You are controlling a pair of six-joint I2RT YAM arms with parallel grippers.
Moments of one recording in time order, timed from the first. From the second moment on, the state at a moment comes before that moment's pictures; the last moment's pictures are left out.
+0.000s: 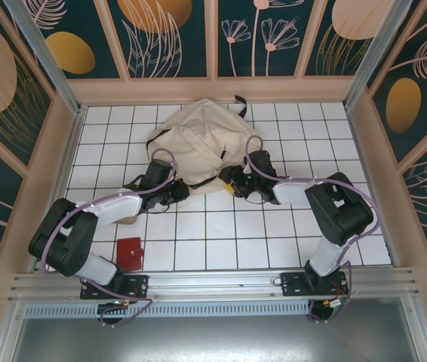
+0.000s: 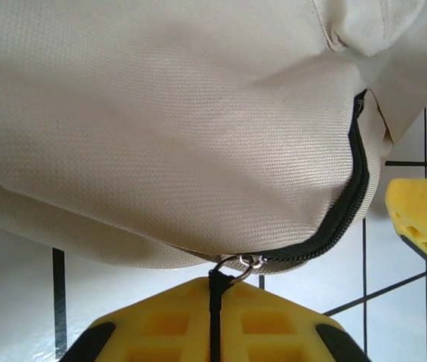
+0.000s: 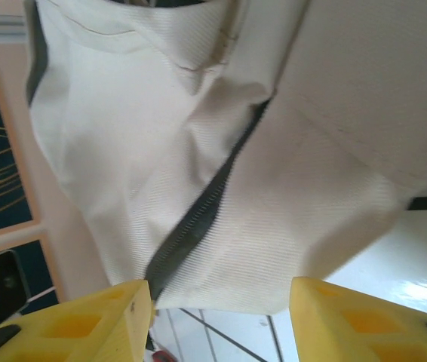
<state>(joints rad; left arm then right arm) -0.50 1.50 0.70 -0.05 0.24 -0.73 0.54 1.72 0.77 0.27 -0.47 1.18</state>
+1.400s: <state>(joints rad) -0.52 1.49 0.69 -0.09 0.16 -0.67 0.61 1.86 0.87 0.22 -0.39 1.28</state>
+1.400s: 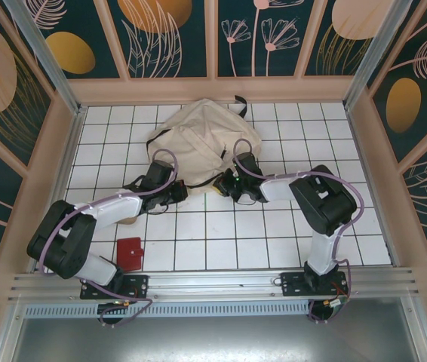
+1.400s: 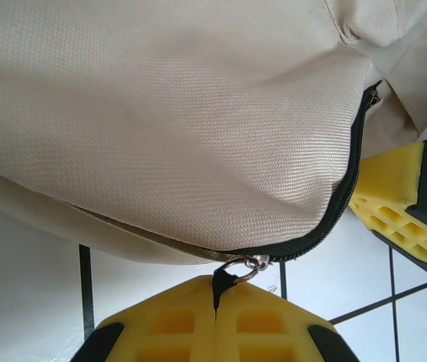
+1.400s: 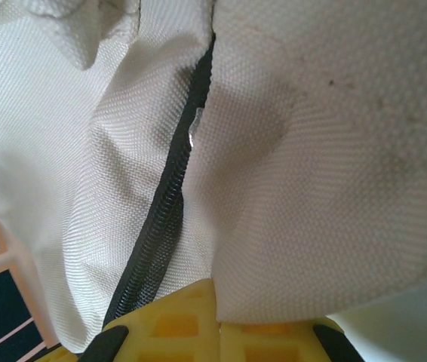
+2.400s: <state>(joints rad) -0.47 1.47 0.71 -0.07 0.28 -0.73 0.54 1.66 0.73 0.17 -0.23 1.07</state>
